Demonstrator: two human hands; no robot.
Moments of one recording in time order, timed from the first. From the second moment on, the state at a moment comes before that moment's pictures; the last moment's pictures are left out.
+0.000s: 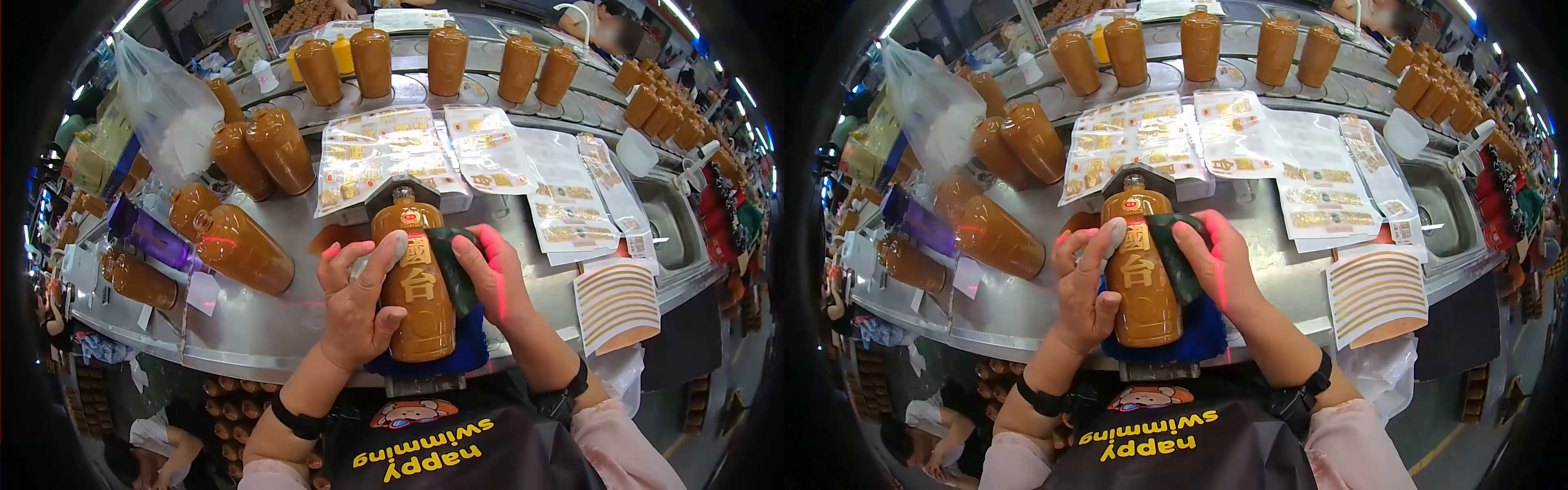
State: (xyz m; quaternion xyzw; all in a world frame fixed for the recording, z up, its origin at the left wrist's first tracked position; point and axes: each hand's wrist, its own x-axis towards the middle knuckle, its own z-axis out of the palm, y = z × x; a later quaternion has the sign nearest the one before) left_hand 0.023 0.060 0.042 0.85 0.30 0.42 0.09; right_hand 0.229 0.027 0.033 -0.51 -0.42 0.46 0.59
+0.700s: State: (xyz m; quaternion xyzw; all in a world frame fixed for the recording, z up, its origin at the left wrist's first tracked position) left_hand 0.026 0.101 0.082 0.93 0.19 0.31 0.03; right_hand 0.249 0.014 0.048 -0.50 -0.34 0.52 0.60
